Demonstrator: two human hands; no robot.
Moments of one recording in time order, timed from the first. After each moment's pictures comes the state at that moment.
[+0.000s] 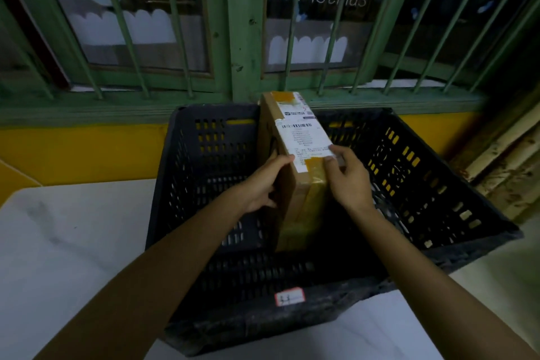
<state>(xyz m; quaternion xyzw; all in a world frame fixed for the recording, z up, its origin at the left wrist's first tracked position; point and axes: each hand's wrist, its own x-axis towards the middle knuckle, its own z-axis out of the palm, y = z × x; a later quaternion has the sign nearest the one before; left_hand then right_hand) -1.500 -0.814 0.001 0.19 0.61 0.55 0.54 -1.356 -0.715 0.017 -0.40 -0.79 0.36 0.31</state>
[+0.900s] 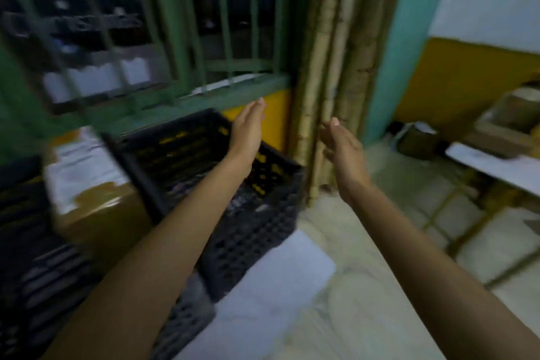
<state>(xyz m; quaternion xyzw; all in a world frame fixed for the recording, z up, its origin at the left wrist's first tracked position) -1.200 -0.643 0.108 0.43 0.54 0.60 0.41 -1.040 -0.637 0.081 -0.45 -0.51 0.49 0.54</state>
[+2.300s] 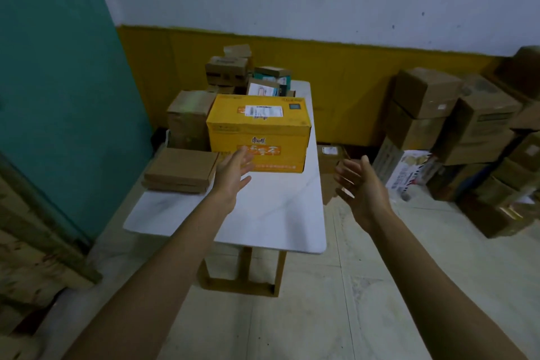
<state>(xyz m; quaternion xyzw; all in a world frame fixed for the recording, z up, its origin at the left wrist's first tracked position) -0.280 -0.192 -0.006 0.47 0.41 0.36 0.69 -0.095 -0.346 -0.001 -0.61 -0.13 0.36 0.70</state>
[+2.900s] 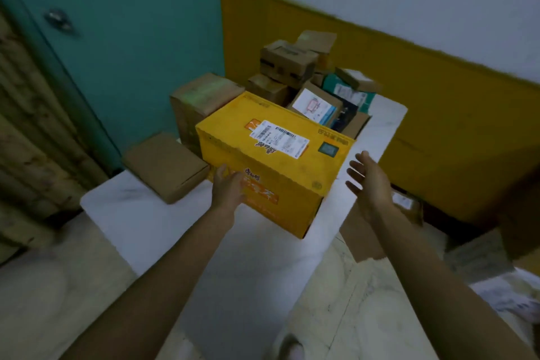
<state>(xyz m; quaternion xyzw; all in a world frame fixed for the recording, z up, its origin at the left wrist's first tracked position) -0.095 -0.045 -0.088 0.24 0.60 0.51 0.56 0.155 -0.038 -0.050 -0.63 -0.27 0.48 0.54</state>
